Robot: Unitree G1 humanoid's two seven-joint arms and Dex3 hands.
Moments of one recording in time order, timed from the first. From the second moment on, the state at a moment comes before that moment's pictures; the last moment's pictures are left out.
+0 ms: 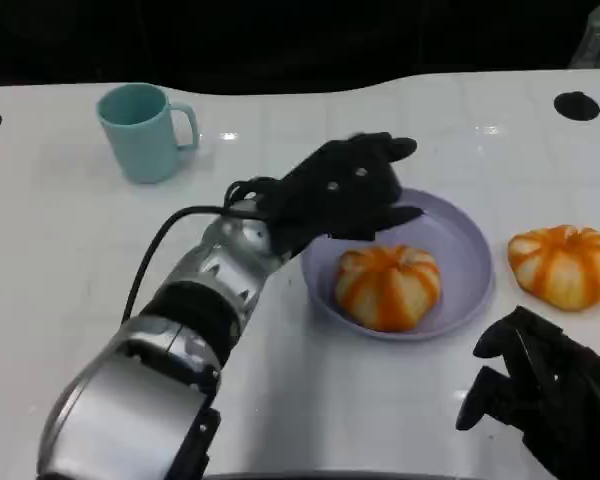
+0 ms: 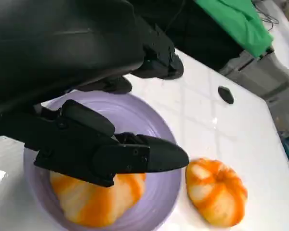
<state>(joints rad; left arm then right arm) -0.97 -0.11 -0.18 1.22 0.26 -0.33 -0.16 0.23 -0.01 -0.05 -0.39 0.43 0.48 0.19</state>
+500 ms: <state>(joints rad) -0.68 -0.11 0.12 0.76 -0.30 0.03 -0.50 0.21 -0.01 -0.06 -0.37 0.44 0.50 0.20</state>
